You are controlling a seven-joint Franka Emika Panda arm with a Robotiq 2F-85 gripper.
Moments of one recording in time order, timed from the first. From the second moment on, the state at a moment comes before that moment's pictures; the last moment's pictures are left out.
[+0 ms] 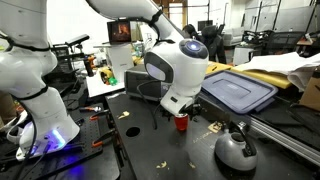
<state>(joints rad) -0.38 0.42 -0.29 -2.10 0.69 2.28 0.89</state>
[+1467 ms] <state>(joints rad) -0.46 0.60 -0.30 -2.02 1.03 2.02 0.73</state>
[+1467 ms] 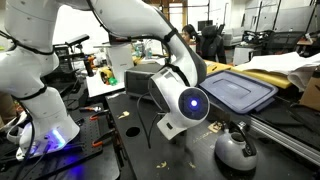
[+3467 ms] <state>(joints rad) -0.54 0.82 -0.32 -1.83 1.11 1.77 0.82</state>
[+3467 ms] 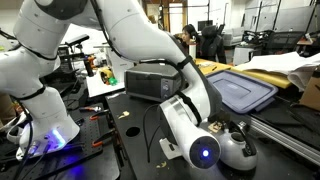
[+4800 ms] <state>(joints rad) -0.49 0.87 -0.32 -1.74 1.14 1.69 0.82</state>
